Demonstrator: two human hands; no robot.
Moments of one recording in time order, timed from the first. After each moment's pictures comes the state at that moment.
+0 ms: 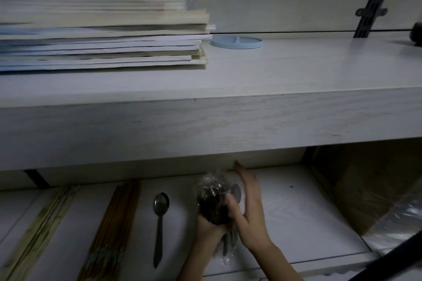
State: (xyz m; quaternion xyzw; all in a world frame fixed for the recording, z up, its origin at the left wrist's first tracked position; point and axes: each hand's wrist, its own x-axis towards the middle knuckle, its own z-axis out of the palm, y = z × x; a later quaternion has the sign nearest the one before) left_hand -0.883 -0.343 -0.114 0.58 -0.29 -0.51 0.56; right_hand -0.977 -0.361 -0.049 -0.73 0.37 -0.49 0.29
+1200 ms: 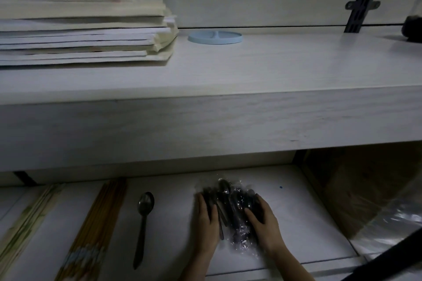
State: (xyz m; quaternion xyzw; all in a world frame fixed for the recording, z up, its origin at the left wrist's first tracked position) left_hand -0.916 -0.372 -0.136 0.76 -0.38 -0.30 0.44; right_hand -1.058 -0.403 -0.135 -0.58 0.57 -0.37 0.45
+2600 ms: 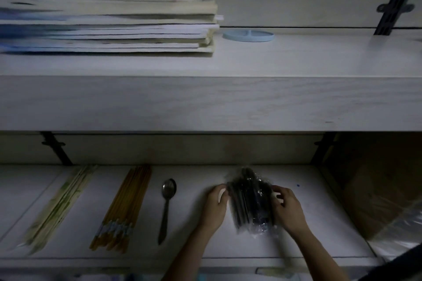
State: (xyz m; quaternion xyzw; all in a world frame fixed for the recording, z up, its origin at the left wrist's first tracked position) left_hand -0.878 -0.359 -0.114 0.69 -0.45 -0.34 0.45; right_hand -1.059 -0.407 -0.099 -0.69 0.60 -0.27 0.31
